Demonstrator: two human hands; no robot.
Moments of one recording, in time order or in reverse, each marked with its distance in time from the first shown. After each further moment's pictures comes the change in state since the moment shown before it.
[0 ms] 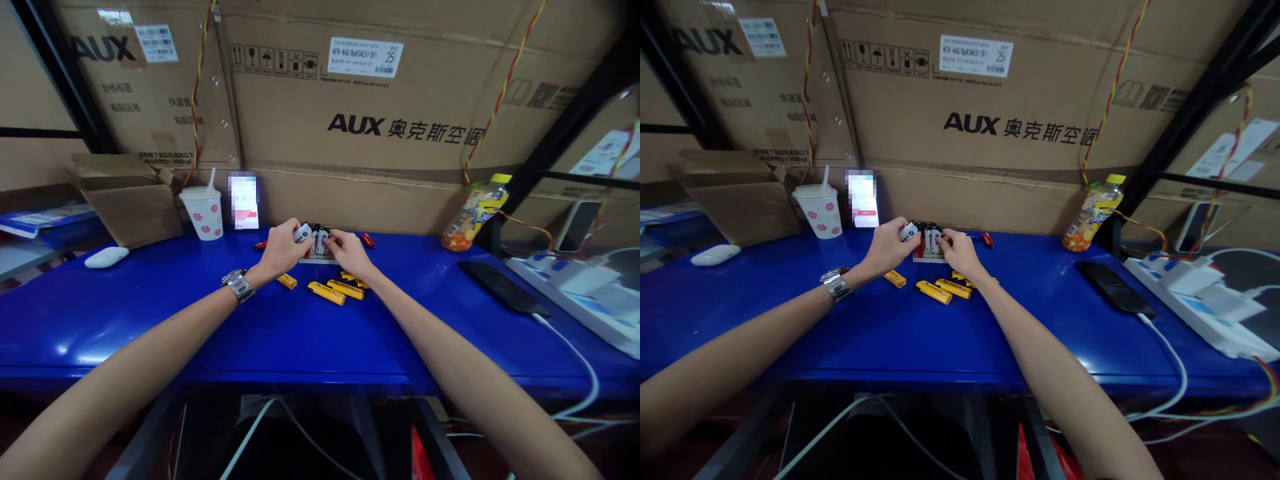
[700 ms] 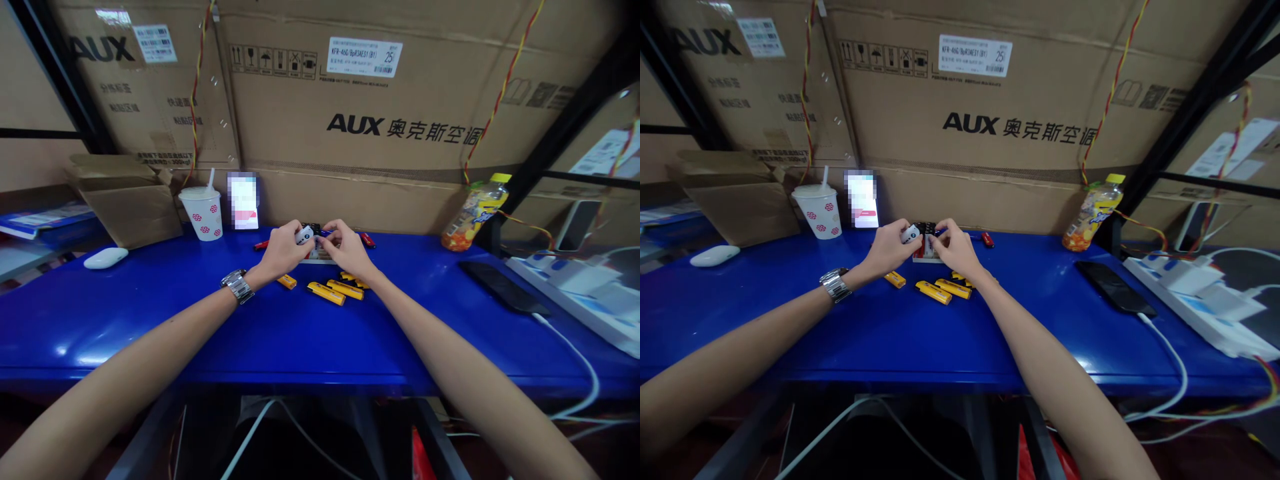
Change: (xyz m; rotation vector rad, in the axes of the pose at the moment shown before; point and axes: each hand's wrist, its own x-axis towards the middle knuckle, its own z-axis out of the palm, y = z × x) left_hand -0.001 0.003 -0.001 -0.013 -0.061 -0.002; right_hand -0.005 -0.021 -0.003 0.147 0.049 -0.008
